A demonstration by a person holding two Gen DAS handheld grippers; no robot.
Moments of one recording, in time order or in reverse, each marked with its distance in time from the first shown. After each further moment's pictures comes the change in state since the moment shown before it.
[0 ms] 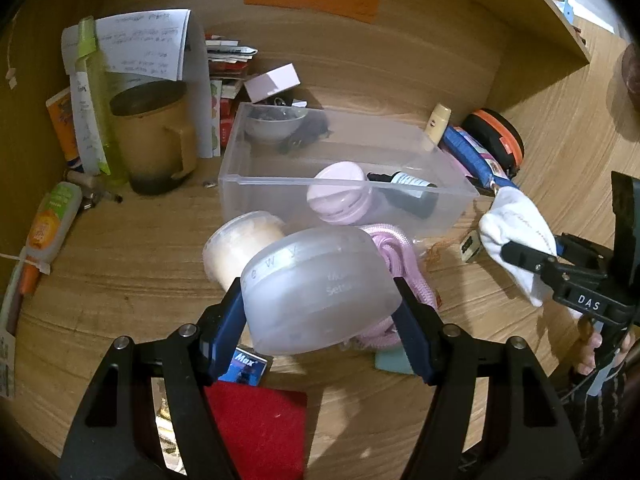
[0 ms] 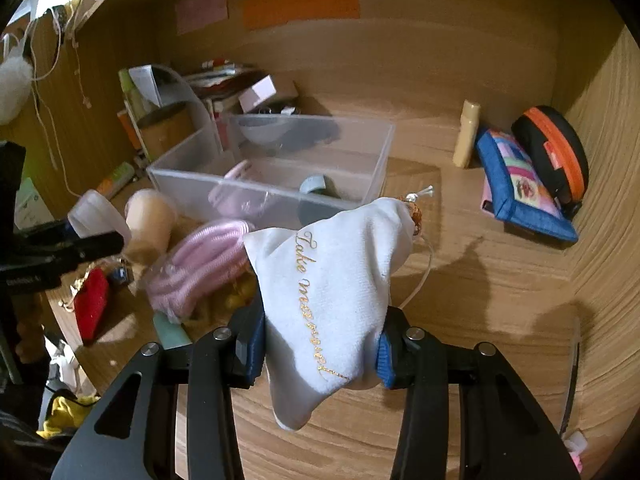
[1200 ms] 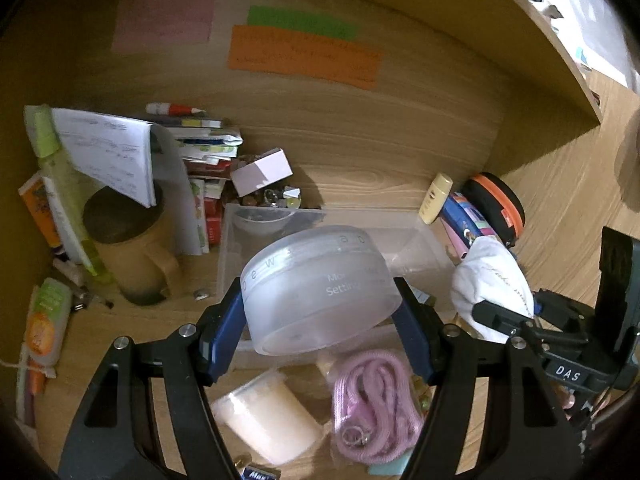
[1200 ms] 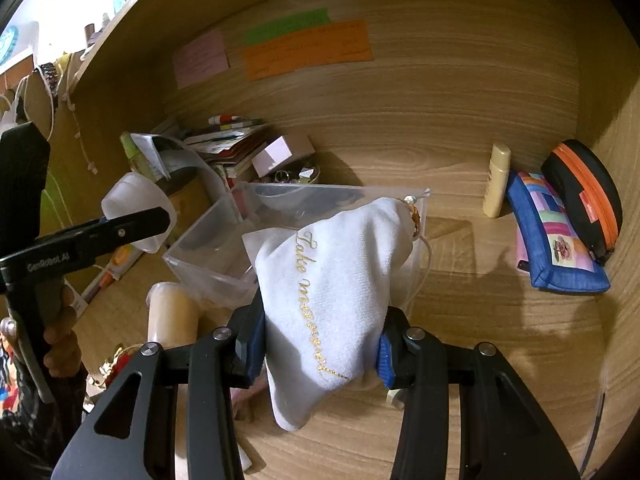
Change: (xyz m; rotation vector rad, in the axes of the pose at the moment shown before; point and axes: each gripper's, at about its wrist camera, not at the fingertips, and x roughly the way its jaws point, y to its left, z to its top) left arm 0.011 0.005 0.097 0.001 -0.102 -0.039; right arm 0.018 0.004 0.059 0.093 -0.104 0.084
